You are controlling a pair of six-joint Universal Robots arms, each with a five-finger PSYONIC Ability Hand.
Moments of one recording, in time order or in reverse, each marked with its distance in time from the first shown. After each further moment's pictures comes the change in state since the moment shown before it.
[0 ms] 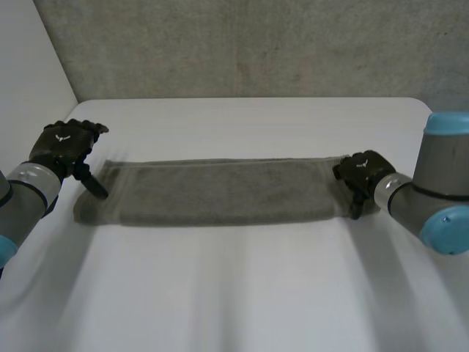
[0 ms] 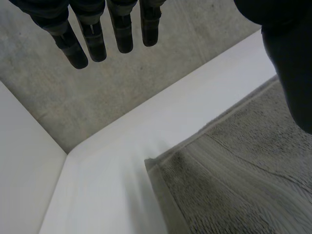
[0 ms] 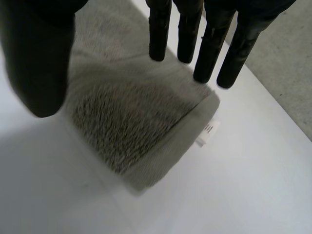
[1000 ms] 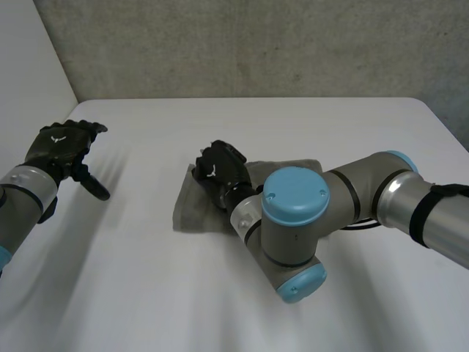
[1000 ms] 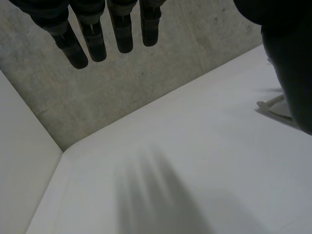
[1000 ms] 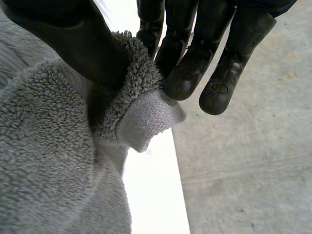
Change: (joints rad) left arm -0.001 0.064 -0.055 -0.001 -0.002 -0.081; right arm 0.562 0.146 -0.174 -0.395 0.098 -0.294; left_hand 0.000 0.000 0.000 0.000 0.000; right_hand 0.862 0.900 0.908 0.900 0.904
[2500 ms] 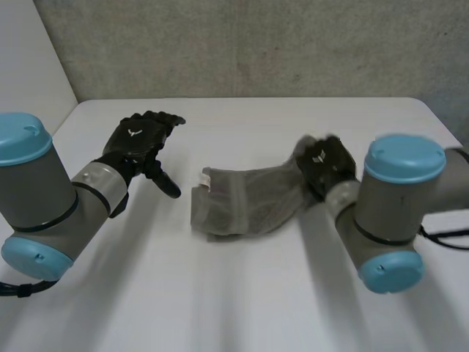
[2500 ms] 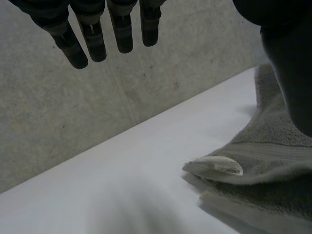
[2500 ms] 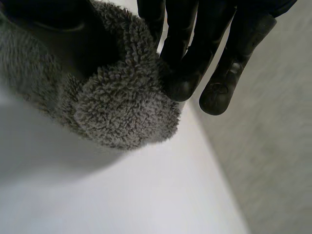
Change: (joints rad) left arm -0.295 -0.068 0.125 0.007 -0.014 -0.127; right arm -0.253 -0.289 0.300 0.113 0.152 0.155; left_hand 0.000 0.000 0.000 0.000 0.000; right_hand -0.005 -0.062 -0.008 0.000 -0.017
